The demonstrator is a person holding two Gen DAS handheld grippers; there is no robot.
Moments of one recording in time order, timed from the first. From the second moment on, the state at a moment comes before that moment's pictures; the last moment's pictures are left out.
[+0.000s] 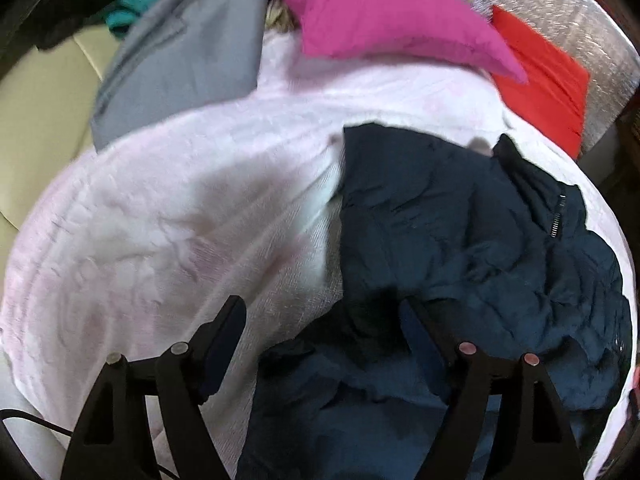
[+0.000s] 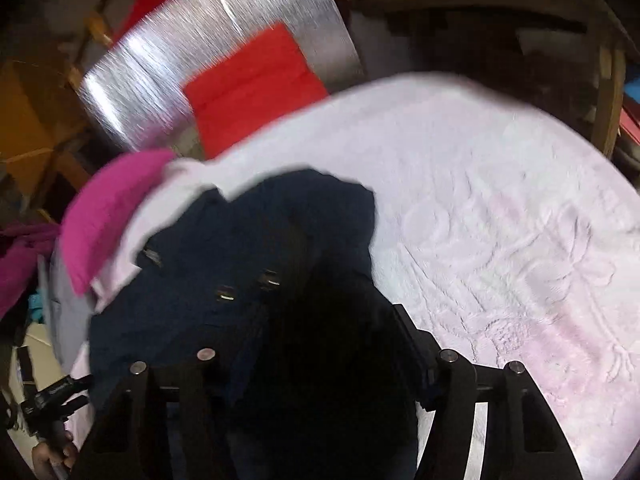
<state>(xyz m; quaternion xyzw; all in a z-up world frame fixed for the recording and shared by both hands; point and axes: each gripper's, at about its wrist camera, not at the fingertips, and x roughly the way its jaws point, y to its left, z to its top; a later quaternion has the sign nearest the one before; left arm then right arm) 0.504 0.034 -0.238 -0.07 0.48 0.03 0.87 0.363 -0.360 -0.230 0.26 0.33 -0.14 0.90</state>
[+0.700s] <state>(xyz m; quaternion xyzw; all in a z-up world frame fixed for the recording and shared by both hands) 0.308 0.009 -0.273 0.03 0.50 -0.01 0.87 0.225 -0.316 -0.308 0.34 0.44 -0.03 0.83</state>
